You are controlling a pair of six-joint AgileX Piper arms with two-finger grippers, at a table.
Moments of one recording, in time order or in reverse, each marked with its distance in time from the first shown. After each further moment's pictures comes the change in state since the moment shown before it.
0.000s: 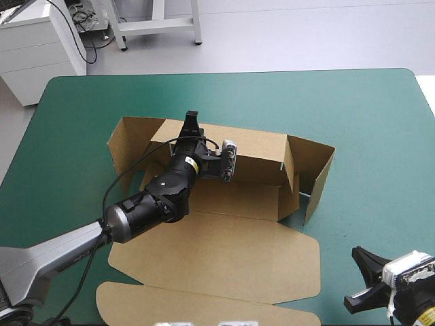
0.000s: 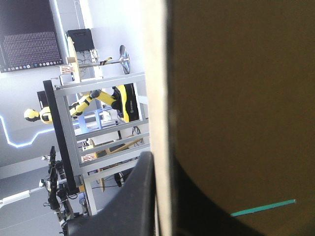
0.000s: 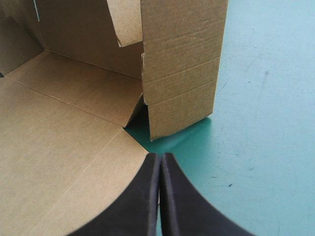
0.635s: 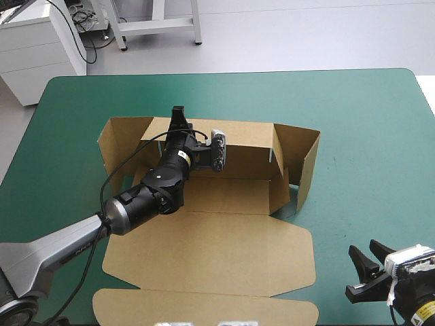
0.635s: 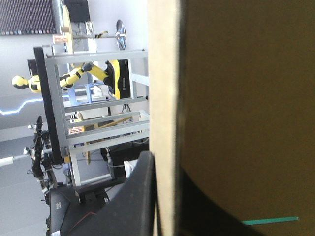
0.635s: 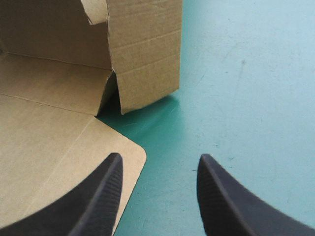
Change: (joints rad) left arm 0.068 0.016 0.001 0.027 0.012 -0.111; right arm 0.000 0.045 0.000 -0.105 -0.002 0.122
